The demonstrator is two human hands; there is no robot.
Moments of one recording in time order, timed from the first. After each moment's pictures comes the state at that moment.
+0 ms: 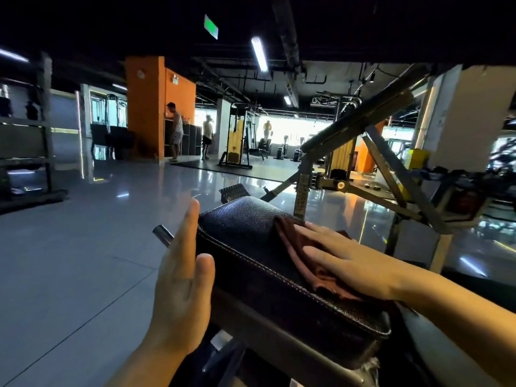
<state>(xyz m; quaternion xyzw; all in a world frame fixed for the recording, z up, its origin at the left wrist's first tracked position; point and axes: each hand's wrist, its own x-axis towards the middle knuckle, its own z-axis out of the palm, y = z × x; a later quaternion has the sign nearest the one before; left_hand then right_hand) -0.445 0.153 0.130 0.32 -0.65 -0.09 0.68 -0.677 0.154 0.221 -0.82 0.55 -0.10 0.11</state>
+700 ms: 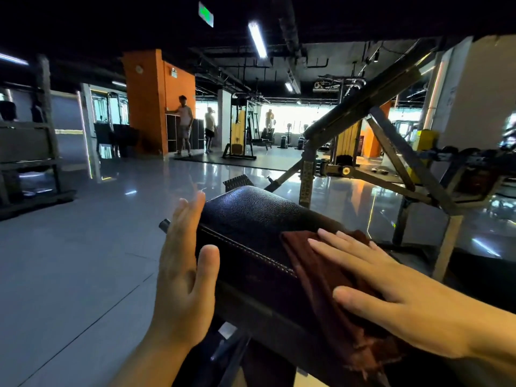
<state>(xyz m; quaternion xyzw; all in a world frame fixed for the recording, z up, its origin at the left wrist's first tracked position) -0.447 0.157 0.135 0.35 -0.68 -0.05 0.65 -0.705 0.204 0.198 -0.85 0.51 -0.11 0.09</state>
